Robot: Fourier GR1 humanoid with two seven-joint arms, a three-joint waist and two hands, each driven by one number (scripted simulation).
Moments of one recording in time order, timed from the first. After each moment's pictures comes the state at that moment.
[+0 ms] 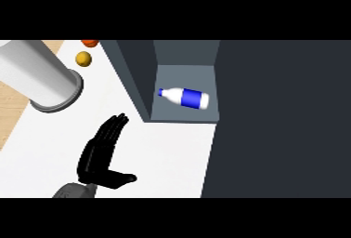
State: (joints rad) left arm -0.13 0.30 -0.44 -1.13 0.66 -0.12 -0.70; right arm 0.28 -0.45 -0.19 -2.35 -0.76 0.41 0.30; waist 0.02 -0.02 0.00
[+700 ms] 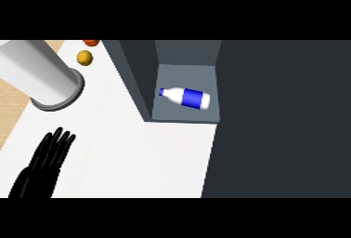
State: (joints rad) left arm 0.17 0.59 -0.34 -1.47 0.67 -0.12 -0.72; right arm 0.09 -0.39 0.25 -2.35 -0.73 0.23 0.38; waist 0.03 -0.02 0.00
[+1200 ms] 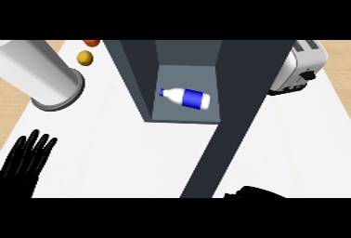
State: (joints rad) left arm 0.27 0.70 -0.28 -1.64 0.73 -0.14 -0.67; right arm -0.21 -0.28 0.54 -2.31 -0.54 -0.01 0.47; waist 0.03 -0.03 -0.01
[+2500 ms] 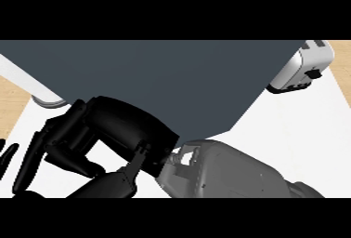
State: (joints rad) left arm 0.47 0.81 -0.09 -1.97 0.83 -0.13 -0.54; right arm -0.96 0.00 0.62 -1.60 -0.71 -0.21 0.44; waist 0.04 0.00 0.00
